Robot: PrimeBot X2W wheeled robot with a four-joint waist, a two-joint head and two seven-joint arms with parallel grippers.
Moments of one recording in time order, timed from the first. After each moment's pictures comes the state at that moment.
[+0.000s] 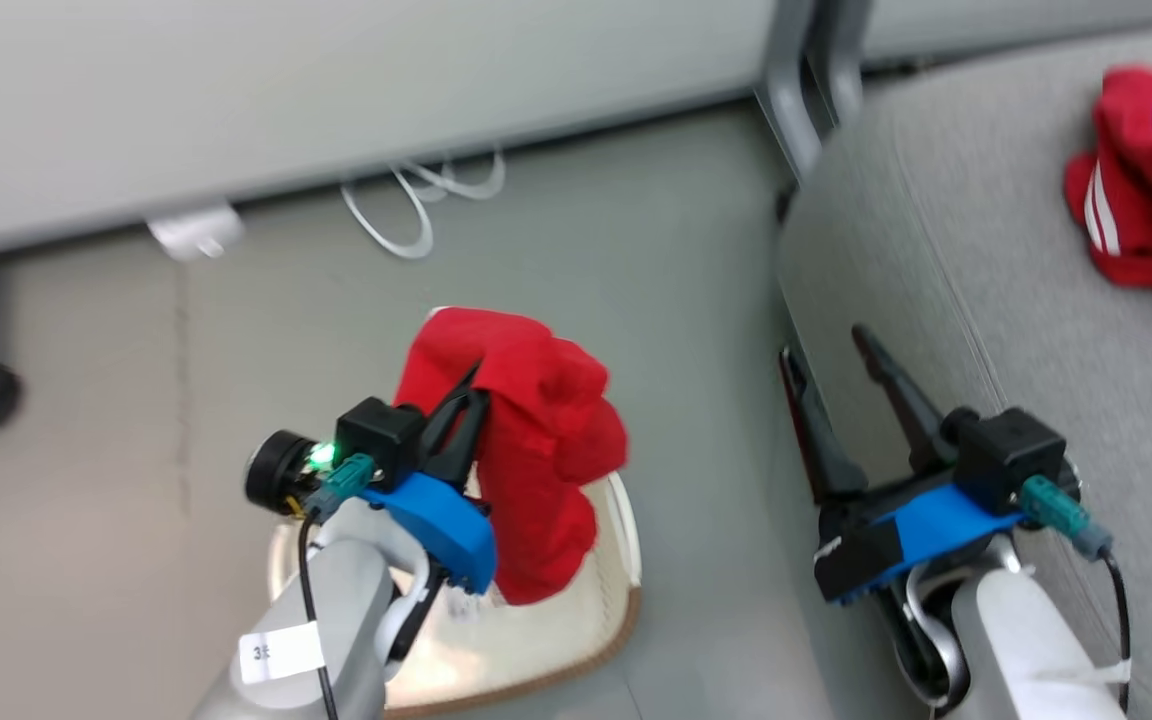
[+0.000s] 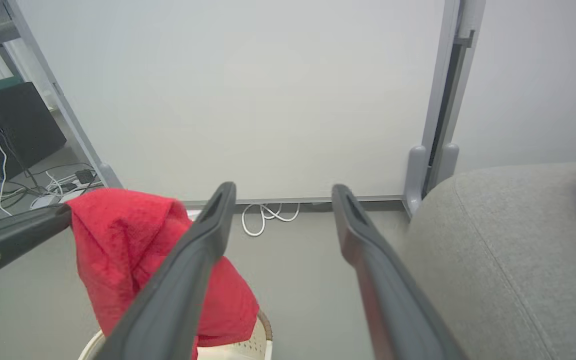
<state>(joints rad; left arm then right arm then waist) -0.52 0.14 -0.57 0.65 -0.39 -0.12 -0.26 -0.30 -0.05 0.16 0.23 0.18 0.13 -0.16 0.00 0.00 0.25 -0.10</state>
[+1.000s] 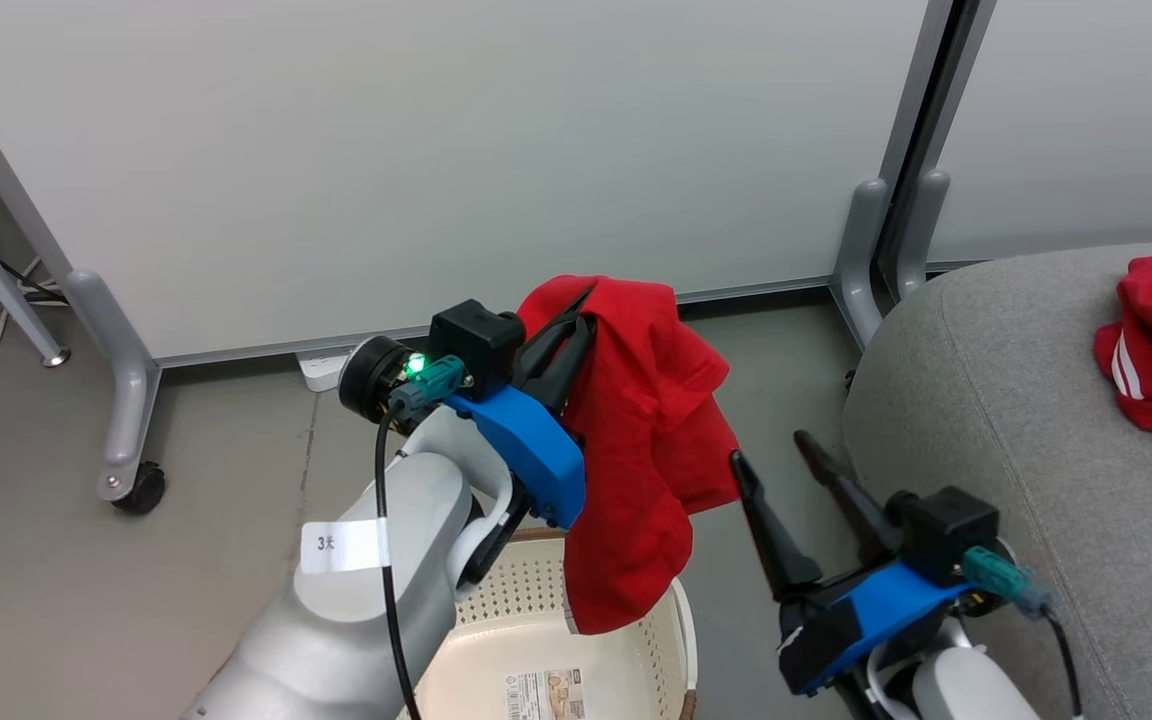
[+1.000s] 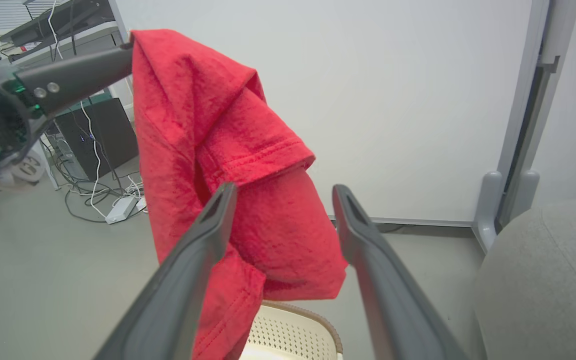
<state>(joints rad) -0.71 0.08 -0.75 0.67 -0.56 -0.13 -0.19 -0.20 -0.05 0.25 0.27 0.26 0.13 -0.14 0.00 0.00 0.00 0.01</state>
